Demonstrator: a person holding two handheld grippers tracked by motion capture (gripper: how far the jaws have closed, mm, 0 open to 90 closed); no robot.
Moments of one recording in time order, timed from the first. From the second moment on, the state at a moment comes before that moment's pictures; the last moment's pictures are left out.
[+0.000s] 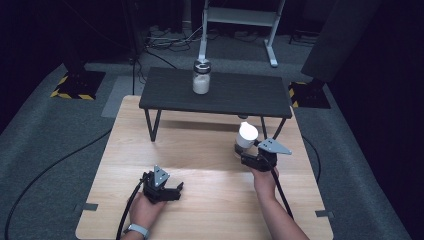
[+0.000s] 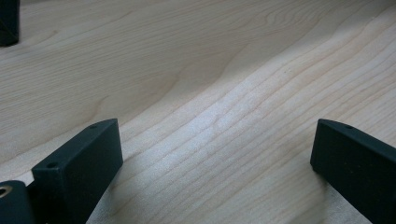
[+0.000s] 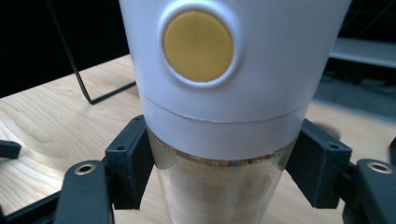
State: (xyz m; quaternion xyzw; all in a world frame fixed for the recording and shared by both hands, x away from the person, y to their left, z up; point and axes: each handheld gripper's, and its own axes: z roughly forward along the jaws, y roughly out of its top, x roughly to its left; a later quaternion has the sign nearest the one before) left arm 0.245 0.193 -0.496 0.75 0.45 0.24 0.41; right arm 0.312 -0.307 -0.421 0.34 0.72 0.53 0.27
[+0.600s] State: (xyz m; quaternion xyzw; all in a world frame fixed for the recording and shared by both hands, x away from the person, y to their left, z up) left arm 0.245 0.193 -0.496 0.75 0.45 0.24 0.41; right arm 0.342 -0.293 -0.313 0.31 0.71 0.56 0.30
